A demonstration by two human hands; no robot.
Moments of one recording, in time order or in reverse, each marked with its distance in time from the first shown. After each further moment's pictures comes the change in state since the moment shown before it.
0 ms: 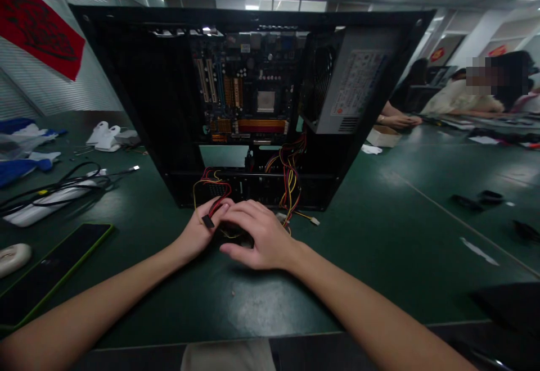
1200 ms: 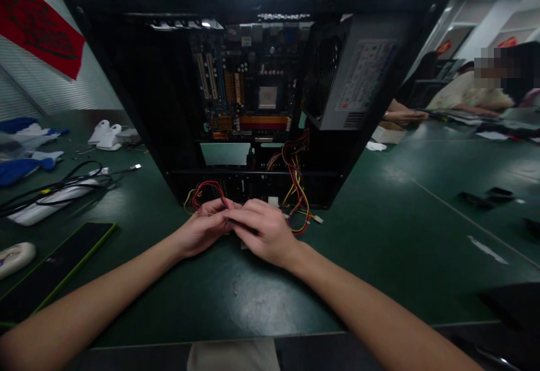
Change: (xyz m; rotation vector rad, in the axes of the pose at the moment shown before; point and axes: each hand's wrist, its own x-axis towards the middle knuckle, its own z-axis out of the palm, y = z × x) left_hand 0.000 -0.012 -0.010 -0.499 -0.206 -0.240; right_hand 0.002 -0.002 0.005 -0.038 0.196 0.007
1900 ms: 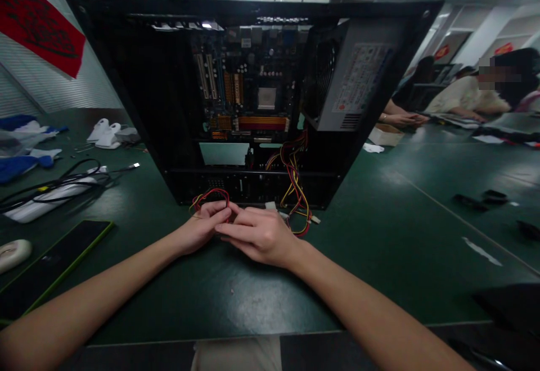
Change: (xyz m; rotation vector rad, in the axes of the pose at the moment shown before) left_hand 0.005 -0.005 -0.010 0.436 -0.012 0.044; right_hand -0.006 0.007 -0.006 -0.110 -0.155 -0.210
